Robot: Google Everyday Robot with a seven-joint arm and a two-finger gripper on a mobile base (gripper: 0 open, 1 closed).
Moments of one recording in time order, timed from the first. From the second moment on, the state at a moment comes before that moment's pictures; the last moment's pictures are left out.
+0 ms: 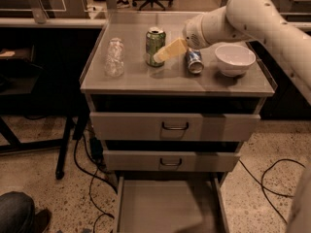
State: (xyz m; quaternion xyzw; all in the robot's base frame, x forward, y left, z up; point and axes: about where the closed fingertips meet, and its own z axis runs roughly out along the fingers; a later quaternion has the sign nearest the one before) arm 0.756 -0.065 0.907 -0.45 0.74 0.14 0.48
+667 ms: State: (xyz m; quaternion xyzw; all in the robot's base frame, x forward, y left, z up) arm 0.800 -0.033 0.873 -0.45 0.74 0.18 0.46
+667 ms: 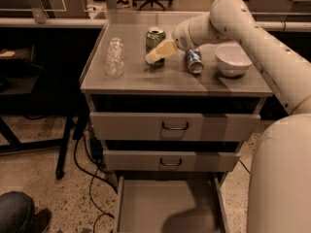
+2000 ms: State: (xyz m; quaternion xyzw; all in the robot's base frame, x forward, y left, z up) arm 0.811 -0.027 0.880 -0.45 0.74 0.18 0.46
